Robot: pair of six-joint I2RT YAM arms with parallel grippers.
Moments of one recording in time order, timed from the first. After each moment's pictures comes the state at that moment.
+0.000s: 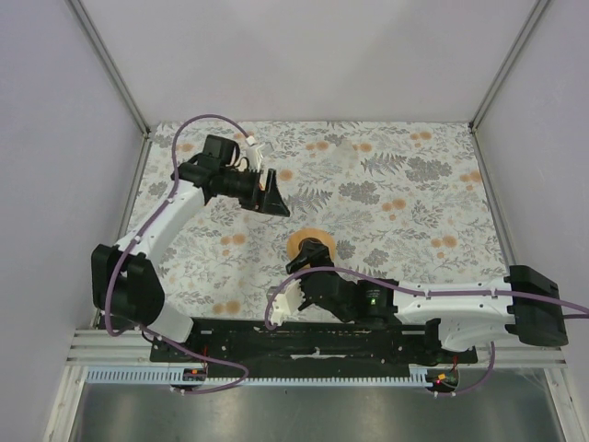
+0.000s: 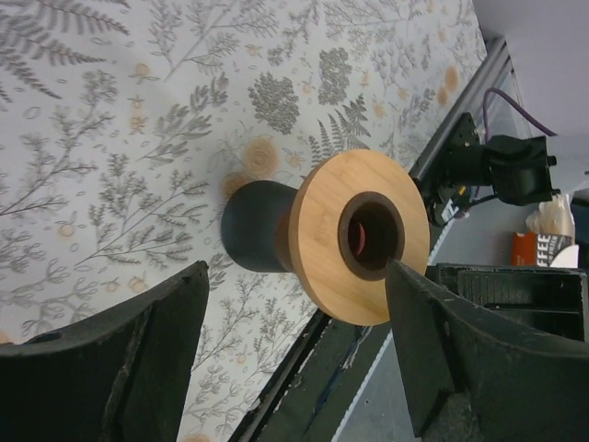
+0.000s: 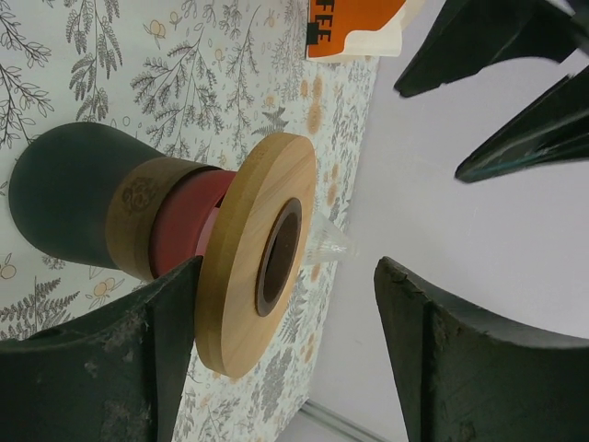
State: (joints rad) left arm -0.29 1.51 1.32 -0.72 0.79 -0.08; right arm 1.39 1.28 0.79 -0.09 0.61 -1.03
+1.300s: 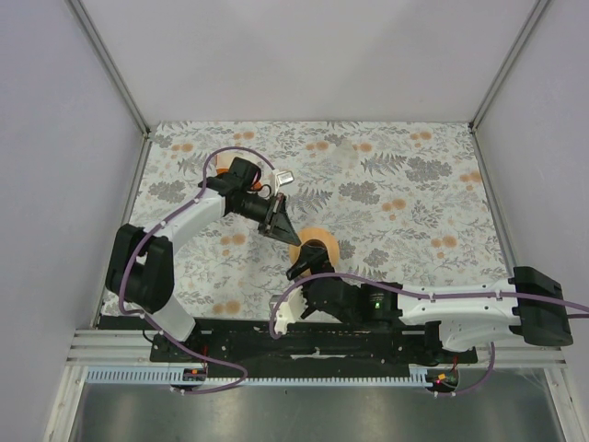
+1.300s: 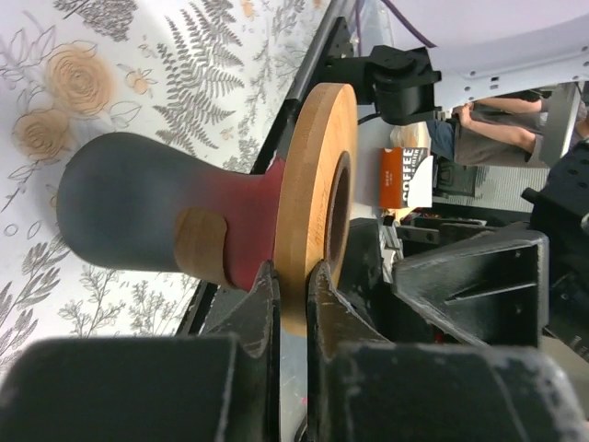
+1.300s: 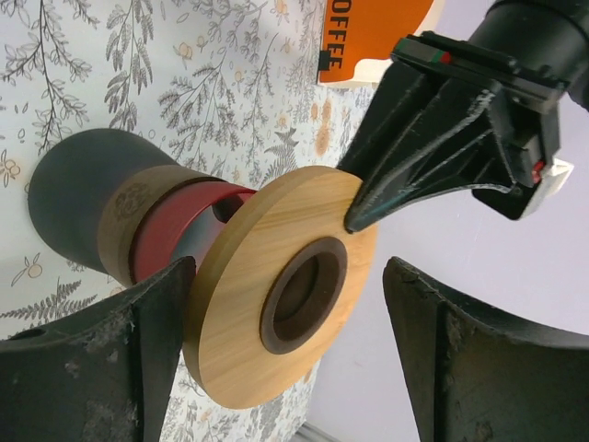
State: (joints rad) left arm -0.42 1.64 1.16 -0.66 1.08 -0.16; right arm 1.42 1.24 0.76 -0.07 0.58 -1.04
